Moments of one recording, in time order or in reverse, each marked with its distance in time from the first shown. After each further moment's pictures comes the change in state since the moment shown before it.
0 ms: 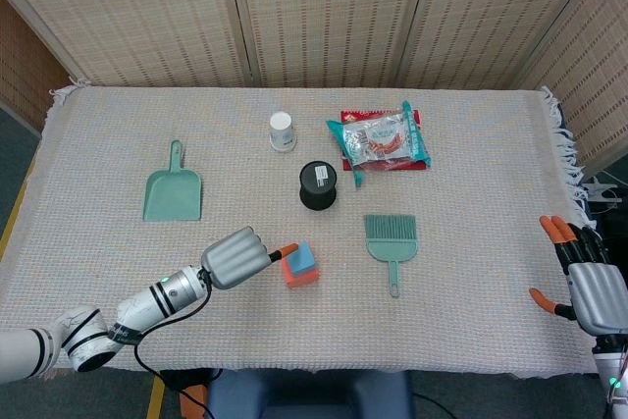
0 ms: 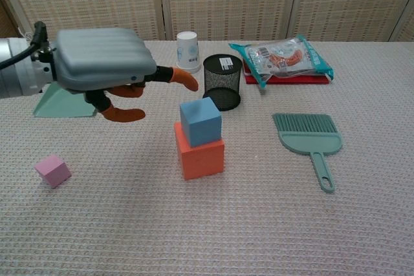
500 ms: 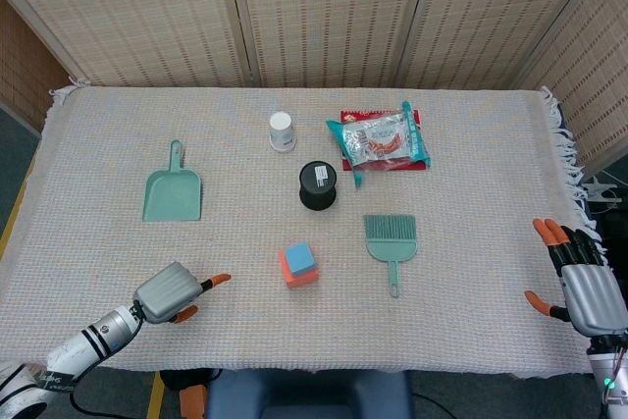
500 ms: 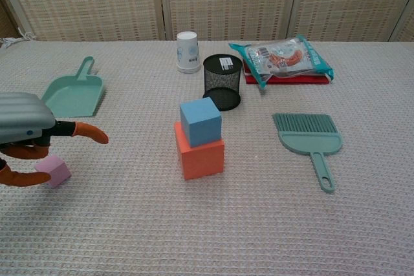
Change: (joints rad) left arm 0.209 0.104 0.193 -0.008 0.000 0.046 -0.237; right arm 0.003 -0.007 -0.009 -0.007 -0.004 -0.011 -0.024
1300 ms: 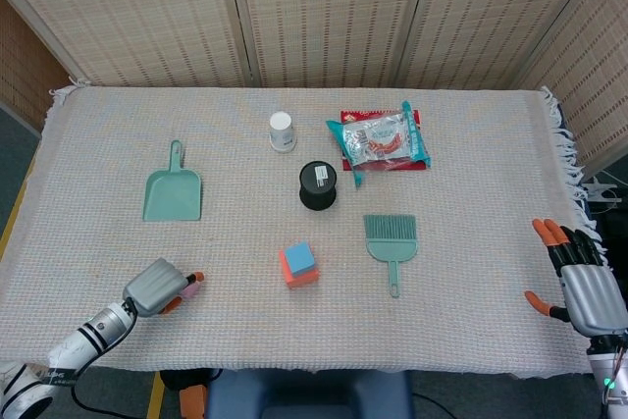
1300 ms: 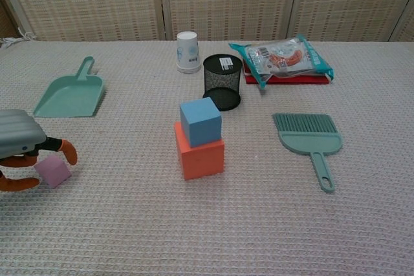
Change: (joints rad) left arm 0.091 -0.140 -0.032 0.263 0.006 0.018 0.017; right arm 0.002 0.000 -0.001 0.000 -0.001 -0.004 -0.003
